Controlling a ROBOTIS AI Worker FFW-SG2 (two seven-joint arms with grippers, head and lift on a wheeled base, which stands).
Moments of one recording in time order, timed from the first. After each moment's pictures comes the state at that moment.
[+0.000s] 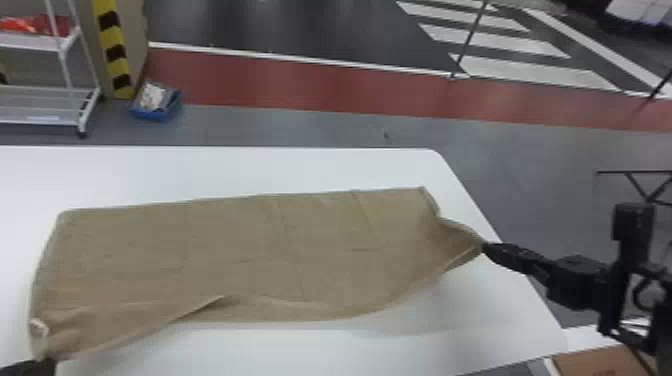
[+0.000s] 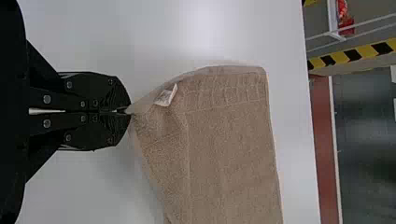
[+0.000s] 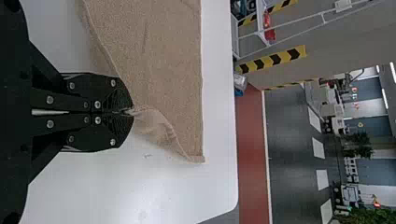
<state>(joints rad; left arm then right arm) 0.50 0.25 0.09 -2.61 0.59 1.34 0.48 0.23 -0.30 -0.62 -2.09 -0.09 0.94 0.90</state>
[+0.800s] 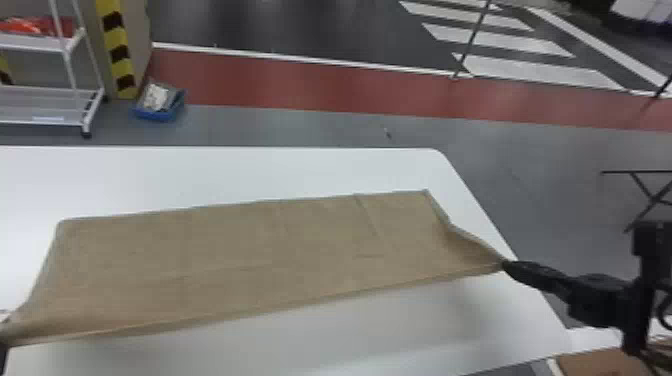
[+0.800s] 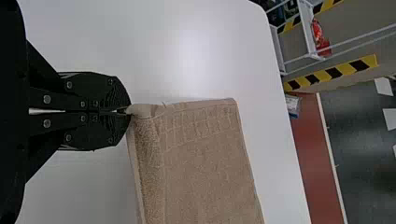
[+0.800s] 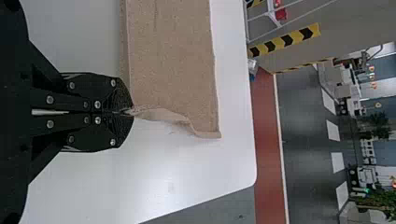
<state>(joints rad) 0.43 0.24 0.16 -2.73 0.60 1.54 0.52 0.27 -0.31 -0.66 -2.07 -0.05 0.98 0.91</state>
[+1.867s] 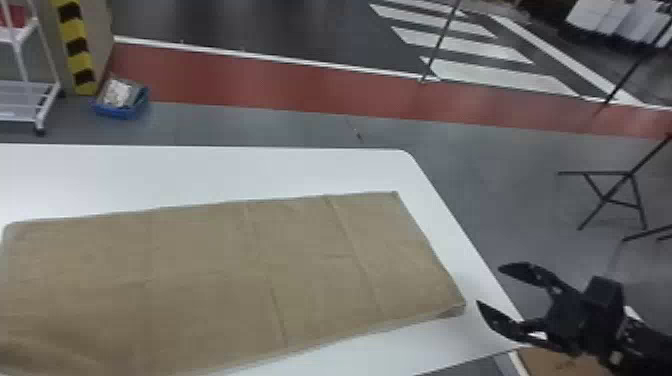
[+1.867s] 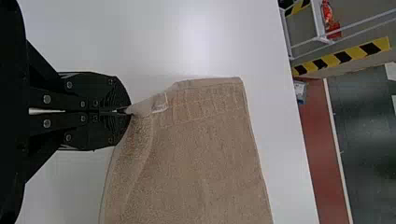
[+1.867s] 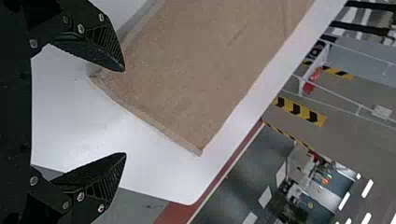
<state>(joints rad) 0.42 0.22 0.12 -2.70 0.60 1.54 0.51 0.37 -0.35 -0.71 -1.64 0.23 -0.19 1.07</state>
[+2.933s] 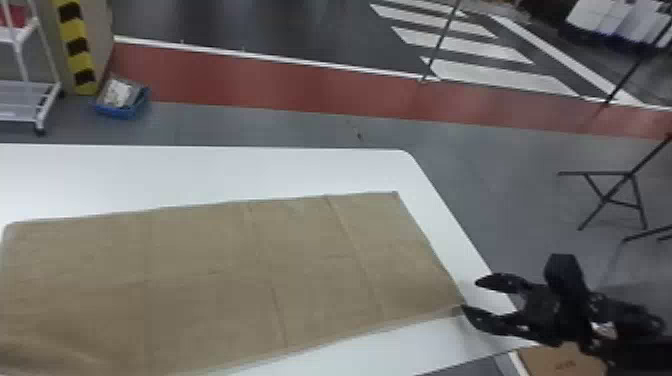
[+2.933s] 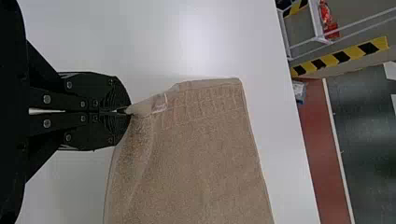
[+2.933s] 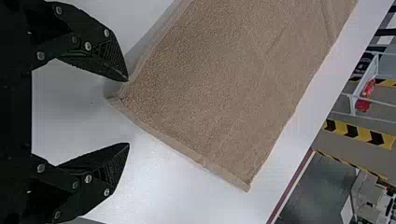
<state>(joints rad) 0.42 0.23 0.12 -2.71 0.60 1.55 0.51 0.26 -0.38 -0.62 -1.62 0.35 0.10 1.17</state>
